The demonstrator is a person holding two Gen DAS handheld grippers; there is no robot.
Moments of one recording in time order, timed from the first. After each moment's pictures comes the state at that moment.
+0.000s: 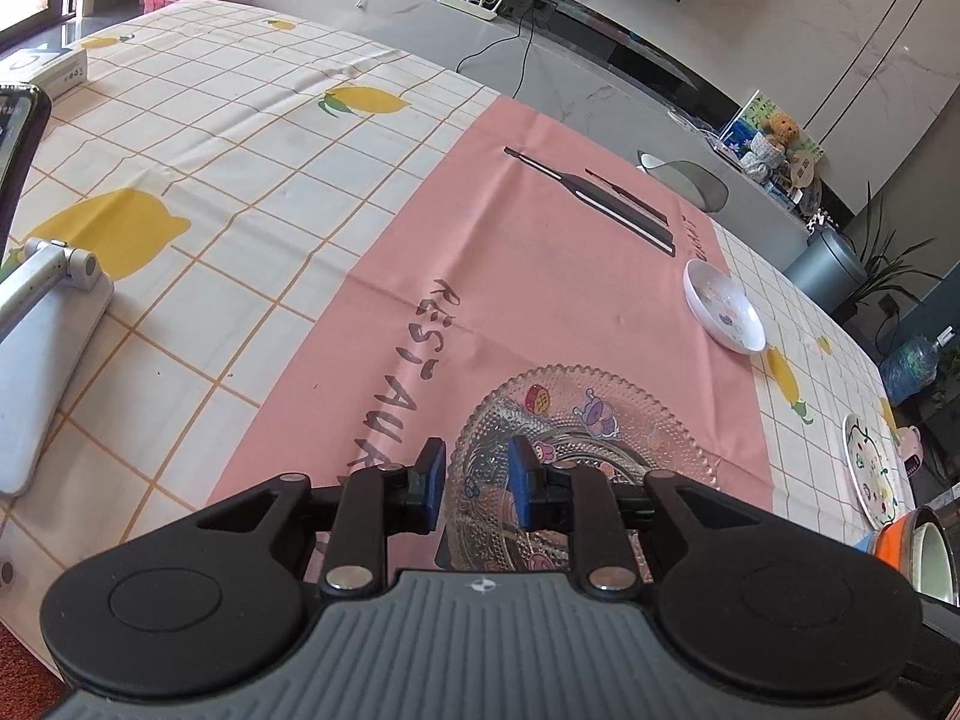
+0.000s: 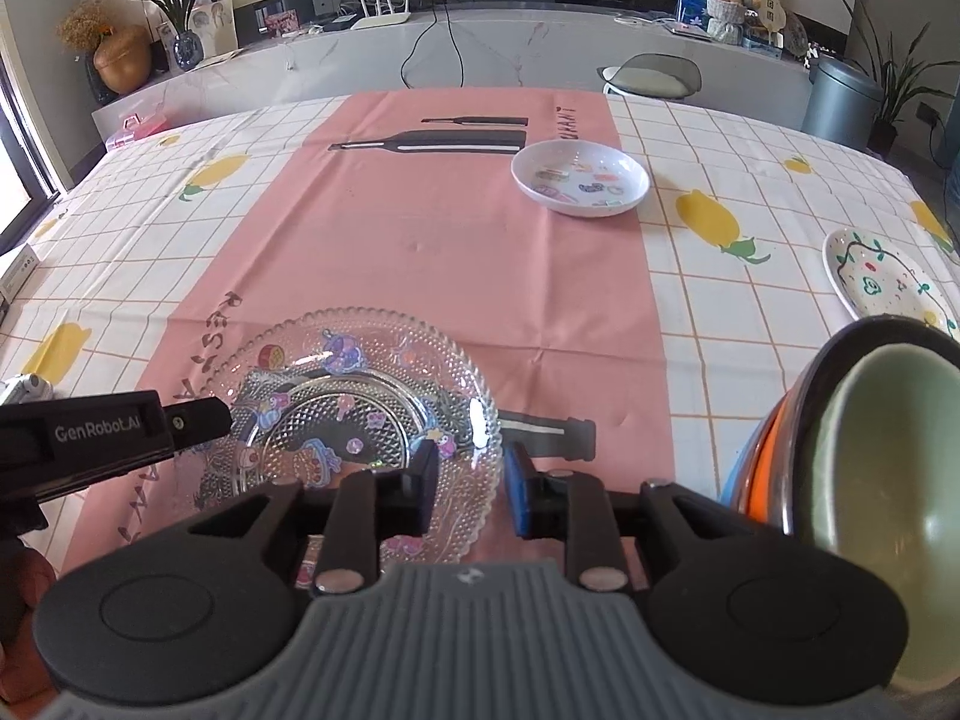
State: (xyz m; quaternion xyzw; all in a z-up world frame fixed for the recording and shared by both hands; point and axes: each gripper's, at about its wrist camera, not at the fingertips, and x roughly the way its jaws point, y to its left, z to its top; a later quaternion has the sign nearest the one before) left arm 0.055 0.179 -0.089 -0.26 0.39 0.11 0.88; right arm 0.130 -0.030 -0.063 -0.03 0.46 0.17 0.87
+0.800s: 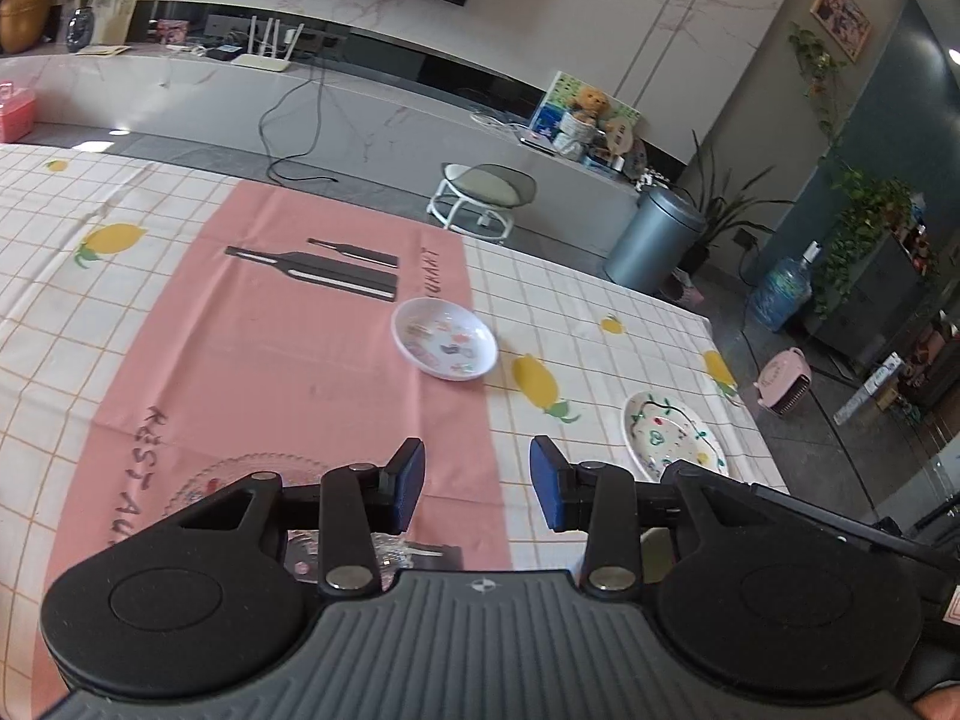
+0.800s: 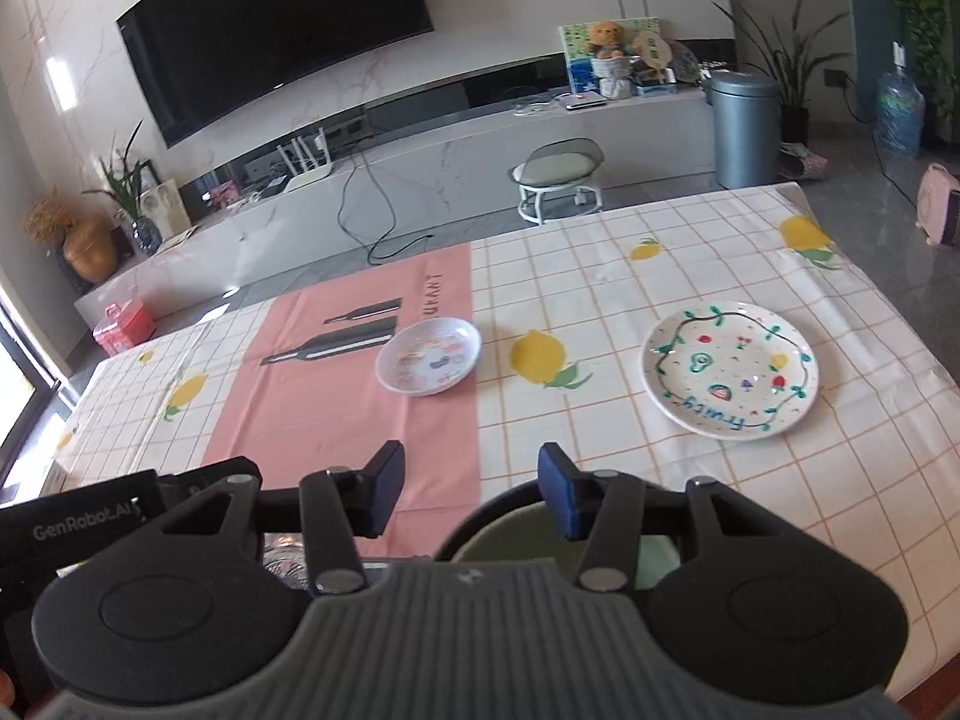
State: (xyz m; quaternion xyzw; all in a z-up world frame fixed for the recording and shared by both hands) left arm 0.094 0.072 0.006 -0.18 0.36 -0.05 0.91; right arm 0.139 -0.167 0.023 0.12 0.38 0.11 0.91
